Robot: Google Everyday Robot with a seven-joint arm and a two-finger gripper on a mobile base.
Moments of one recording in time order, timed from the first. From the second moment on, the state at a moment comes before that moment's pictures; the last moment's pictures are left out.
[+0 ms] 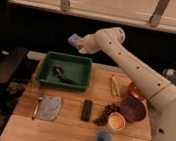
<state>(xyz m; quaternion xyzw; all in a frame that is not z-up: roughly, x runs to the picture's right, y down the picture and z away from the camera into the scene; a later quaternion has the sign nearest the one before) -0.040 -0.143 0.799 0.03 -0.25 -0.19 0.95</state>
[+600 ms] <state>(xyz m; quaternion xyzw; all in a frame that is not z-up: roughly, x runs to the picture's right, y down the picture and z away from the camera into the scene) -0.031 -0.131 0.813 0.02 -0.24 -0.18 0.95</state>
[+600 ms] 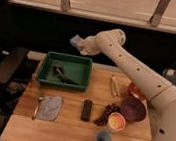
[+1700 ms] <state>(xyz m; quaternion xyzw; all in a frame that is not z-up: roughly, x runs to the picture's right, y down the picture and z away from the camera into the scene) -0.072 -0.020 0.917 -0.15 -0.27 -0.18 0.93</state>
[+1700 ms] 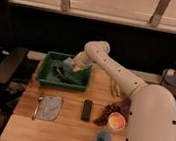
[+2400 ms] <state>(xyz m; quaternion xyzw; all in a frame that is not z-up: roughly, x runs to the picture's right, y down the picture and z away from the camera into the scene) -0.046 0.007 0.964 -0.21 -0.22 -0.14 0.94</state>
